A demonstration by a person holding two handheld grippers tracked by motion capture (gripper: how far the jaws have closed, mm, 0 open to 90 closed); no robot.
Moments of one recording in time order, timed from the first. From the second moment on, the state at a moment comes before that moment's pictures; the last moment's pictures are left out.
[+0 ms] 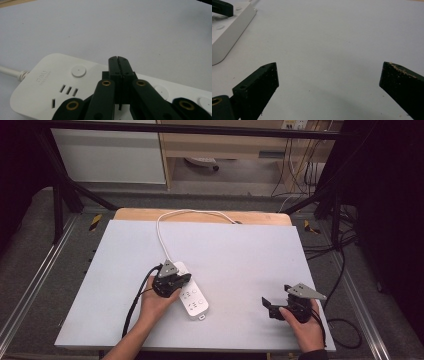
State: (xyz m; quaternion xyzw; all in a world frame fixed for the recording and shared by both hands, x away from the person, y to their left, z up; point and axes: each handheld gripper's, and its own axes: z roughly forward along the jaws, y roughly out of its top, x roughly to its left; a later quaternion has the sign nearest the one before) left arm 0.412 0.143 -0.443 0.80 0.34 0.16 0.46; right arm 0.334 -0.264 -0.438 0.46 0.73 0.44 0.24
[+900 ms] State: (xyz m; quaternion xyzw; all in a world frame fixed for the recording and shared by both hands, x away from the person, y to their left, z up) left arm 0.412 0.145 -0.445 0.80 0.34 0.15 0.47; right arm 0.334 -0.264 -0.438 0.46 0.73 0.44 0.24
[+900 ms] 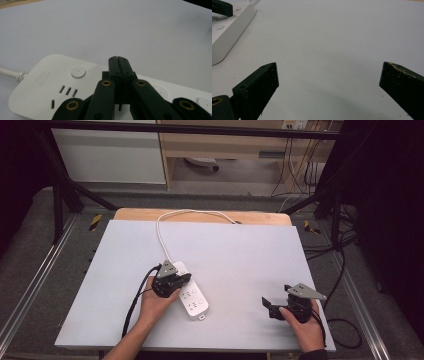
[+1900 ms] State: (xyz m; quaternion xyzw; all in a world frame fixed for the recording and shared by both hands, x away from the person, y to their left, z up) left arm 0.408 0.150 -0.435 0.78 0.35 0.15 0.50; right arm 0.334 -0.264 -0.437 0.46 0.73 0.45 0.24
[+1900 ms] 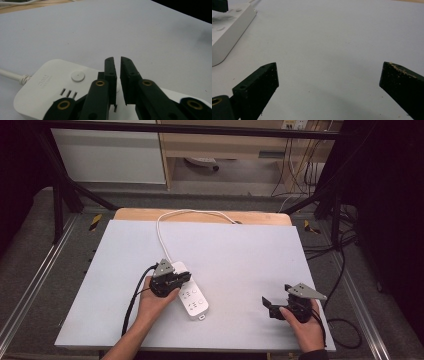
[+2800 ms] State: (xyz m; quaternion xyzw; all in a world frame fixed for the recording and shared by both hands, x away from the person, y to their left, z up) left arm 0.389 0.171 -0.404 0.74 0.36 0.16 0.54; right arm 0.334 -0.265 -0.437 0.46 0.73 0.45 0.24
